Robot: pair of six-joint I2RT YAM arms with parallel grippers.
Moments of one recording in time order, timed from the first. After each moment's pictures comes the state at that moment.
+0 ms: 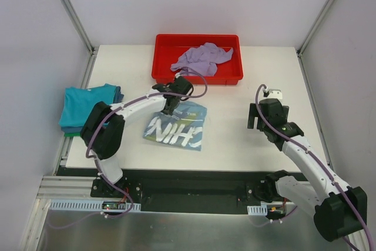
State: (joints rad) left arm -0.70 1.81 1.31 -0.75 -0.47 -0.17; right arm 0.35 0.94 0.66 -0.54 0.42 0.26
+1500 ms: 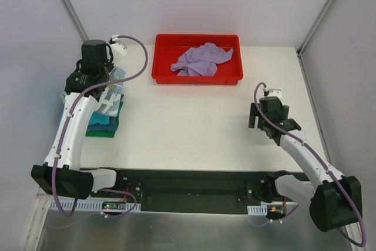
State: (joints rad) left arm -0.11 1.26 1.44 -0.76 -0.46 0.77; right arm 0.30 1.03 0.66 -0.50 0.40 0.24
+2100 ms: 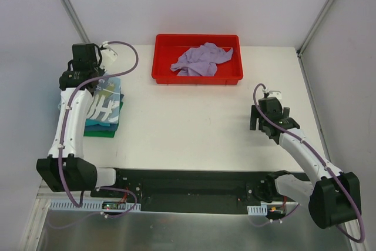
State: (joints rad) left arm 0.04 1.30 1.44 -0.84 -0.35 0.80; right arm 0.29 1.06 0.66 -0.53 0.42 0.24
